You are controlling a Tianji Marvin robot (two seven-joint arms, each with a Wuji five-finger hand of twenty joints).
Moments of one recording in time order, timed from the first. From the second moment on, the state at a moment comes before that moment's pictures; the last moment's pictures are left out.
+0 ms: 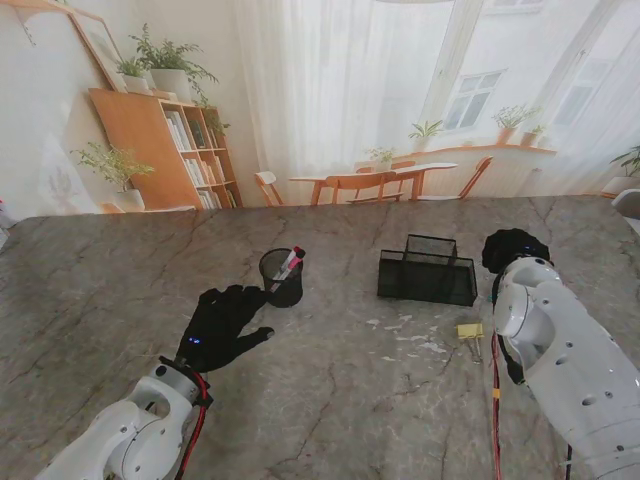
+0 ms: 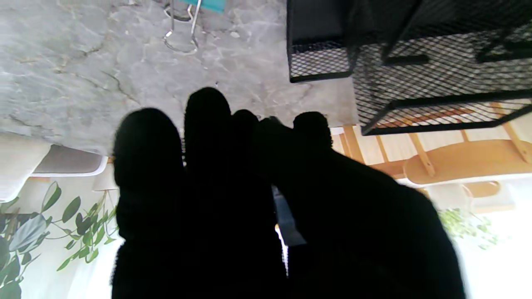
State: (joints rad) left arm 1.78 -1.08 -1.21 -1.74 1.01 -0.08 0.21; right arm -1.34 -1.06 1.32 -1.43 -1.00 0.44 0.14; left_hand 0.84 0.04 -0.03 0.01 0.36 0.16 0.11 0.53 0.39 0.15 0.08 0.33 0.28 0.18 0.14 0.38 -0.04 0.30 0.58 0.58; right_hand 0.95 -0.73 1.00 -0.22 0.89 -0.06 0.85 0.61 1.15 0.16 0.53 0.71 1.18 0.12 0.75 0.41 1.00 0.19 1.39 0.13
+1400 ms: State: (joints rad) left arm 1.76 -1.08 -1.22 -1.72 1.00 -0.08 0.18; right arm -1.03 -1.10 0.99 -1.04 -0.74 0.58 0.03; left_hand 0.84 0.04 -0.03 0.01 0.38 0.16 0.12 0.53 0.40 0.15 0.08 0.33 0.28 0.18 0.14 0.38 -0.04 0.30 0.58 0.58; right_hand 0.94 -0.67 0.95 -0.16 0.76 -0.05 0.87 0.57 1.09 0.16 0.52 0.67 1.14 0.10 0.75 0.41 0.99 0.17 1.38 0.13
